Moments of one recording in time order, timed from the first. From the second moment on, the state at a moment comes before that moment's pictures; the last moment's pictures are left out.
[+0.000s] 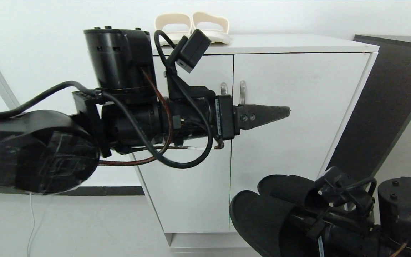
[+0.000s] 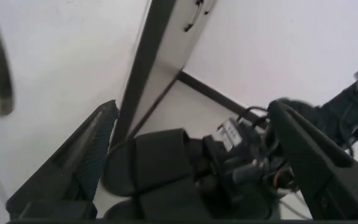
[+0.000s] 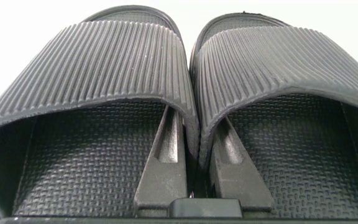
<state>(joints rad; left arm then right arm) -0.71 1.69 -1.22 -0.46 -0.54 -0.28 0.82 1.49 -0.40 -0.73 -0.14 0.06</state>
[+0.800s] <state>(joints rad) -0.64 1.84 -1.37 -0.46 -0.37 -0.29 0.82 1.49 -0.40 -0.75 -0.14 0.06</state>
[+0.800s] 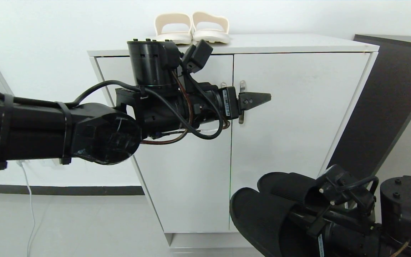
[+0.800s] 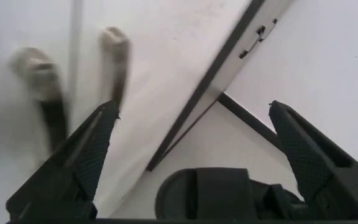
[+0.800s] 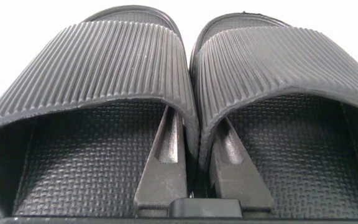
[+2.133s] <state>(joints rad) -0.62 1.90 -1.42 -0.43 -0.37 -0.33 0.82 1.46 -0.37 -0.75 -0.02 0.05</state>
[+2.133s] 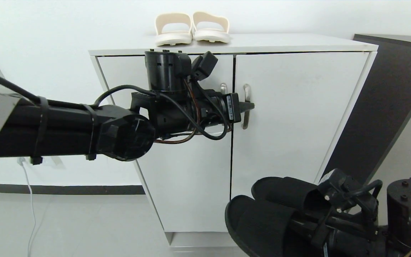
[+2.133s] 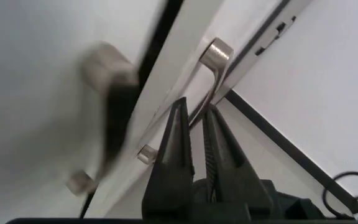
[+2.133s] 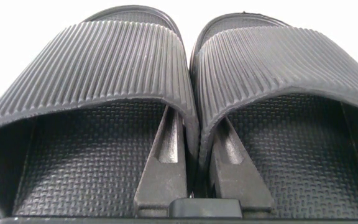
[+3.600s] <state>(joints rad) -0.68 1.77 -1.26 -0.53 -0.37 -0.39 0.88 1.41 -0.28 -0.75 0.04 -0.01</state>
